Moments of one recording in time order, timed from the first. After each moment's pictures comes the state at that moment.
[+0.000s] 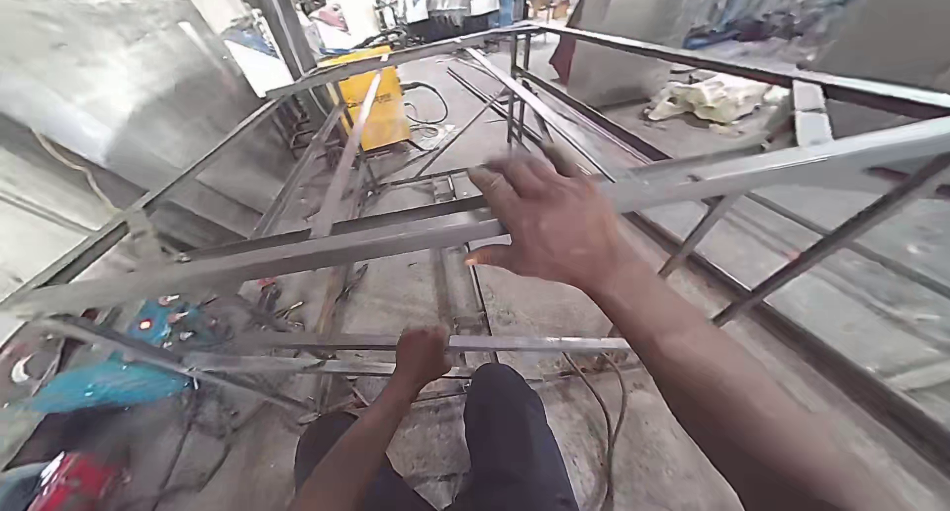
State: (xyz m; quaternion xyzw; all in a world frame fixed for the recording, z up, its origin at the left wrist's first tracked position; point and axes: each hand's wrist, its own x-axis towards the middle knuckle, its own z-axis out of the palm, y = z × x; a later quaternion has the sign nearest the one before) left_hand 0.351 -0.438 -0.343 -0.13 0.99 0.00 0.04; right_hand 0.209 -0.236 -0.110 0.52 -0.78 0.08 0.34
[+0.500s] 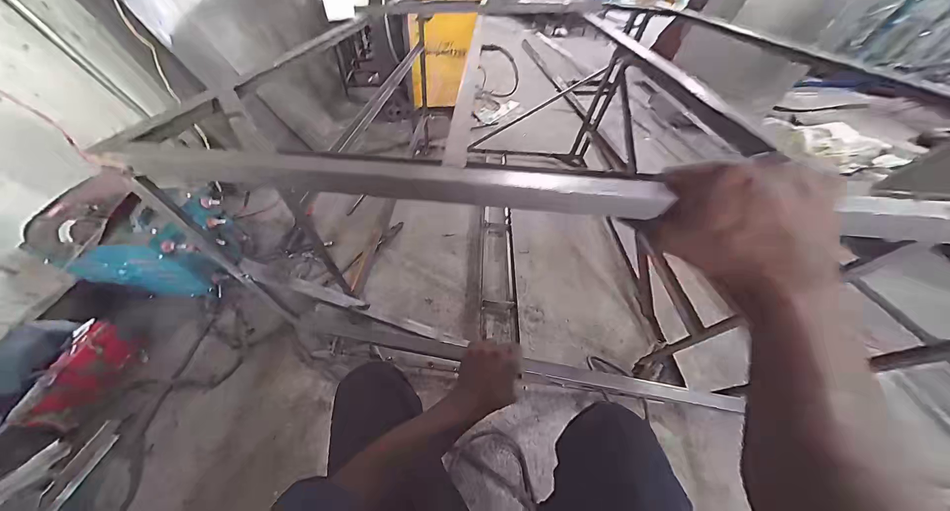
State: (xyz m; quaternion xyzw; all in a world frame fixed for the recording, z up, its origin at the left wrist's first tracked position) left_hand 0.402 -0.388 -0.366 -0.10 0.98 0.14 0.00; right_hand 0.234 -0.268 -0.096 0.35 -0.91 0.02 0.22
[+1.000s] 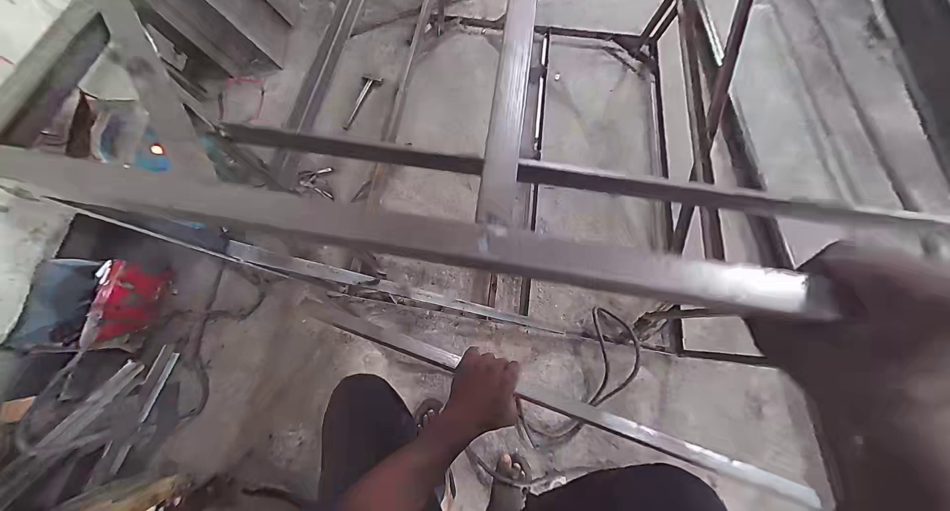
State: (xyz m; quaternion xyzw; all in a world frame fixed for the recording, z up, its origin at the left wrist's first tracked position) left_hand 0.441 -0.394 -0.341 -0.11 0.97 0.21 0.08; right_hand 0.207 -0.252 -0.116 0.39 -0.90 0.04 0.18
